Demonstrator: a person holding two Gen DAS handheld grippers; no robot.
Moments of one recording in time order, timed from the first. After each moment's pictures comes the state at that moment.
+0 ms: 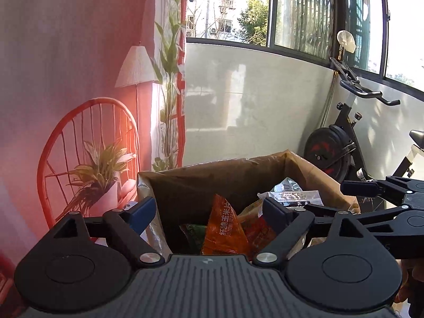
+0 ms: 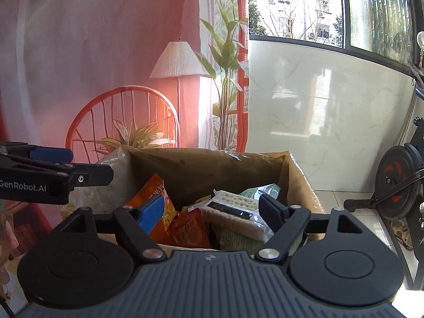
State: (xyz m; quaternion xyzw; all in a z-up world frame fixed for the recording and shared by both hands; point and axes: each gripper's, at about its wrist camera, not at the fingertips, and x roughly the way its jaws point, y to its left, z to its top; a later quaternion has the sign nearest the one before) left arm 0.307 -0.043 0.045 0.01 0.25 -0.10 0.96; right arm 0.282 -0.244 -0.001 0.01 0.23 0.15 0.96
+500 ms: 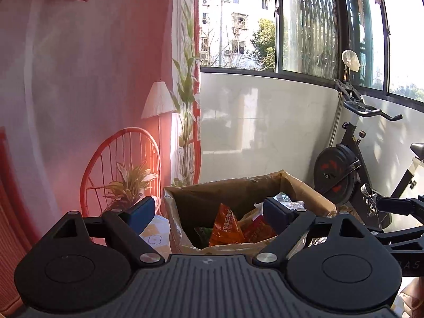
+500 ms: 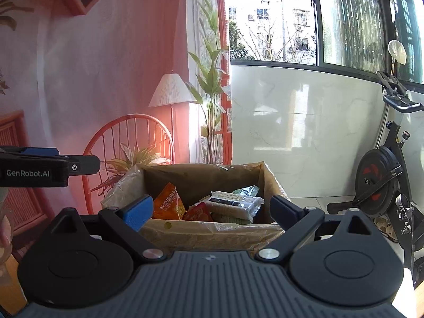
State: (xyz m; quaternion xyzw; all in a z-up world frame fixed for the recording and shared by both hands) left arm 0.214 -0.043 0.091 0.01 0.20 -0.06 0.98; right arm 0.169 -0.255 0.037 0.05 0.19 0.11 0.97
